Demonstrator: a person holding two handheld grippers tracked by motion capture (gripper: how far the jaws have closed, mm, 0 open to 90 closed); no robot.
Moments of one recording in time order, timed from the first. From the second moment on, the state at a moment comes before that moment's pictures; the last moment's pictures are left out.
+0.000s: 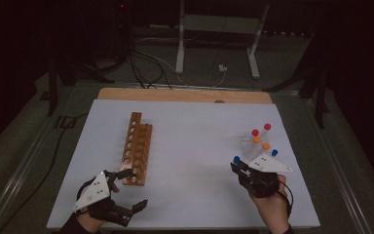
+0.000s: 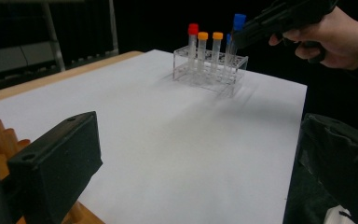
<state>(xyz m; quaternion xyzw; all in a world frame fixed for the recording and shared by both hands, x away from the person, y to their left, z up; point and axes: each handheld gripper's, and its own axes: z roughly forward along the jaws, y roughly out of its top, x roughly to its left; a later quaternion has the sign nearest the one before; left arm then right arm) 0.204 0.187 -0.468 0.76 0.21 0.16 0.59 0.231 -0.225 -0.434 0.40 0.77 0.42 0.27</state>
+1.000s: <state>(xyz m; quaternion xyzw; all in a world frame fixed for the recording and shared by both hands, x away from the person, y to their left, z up) 0.241 0.101 -0.419 0.79 0.17 0.09 0.58 0.227 -0.183 -0.444 0.35 0.80 0.42 0.23</state>
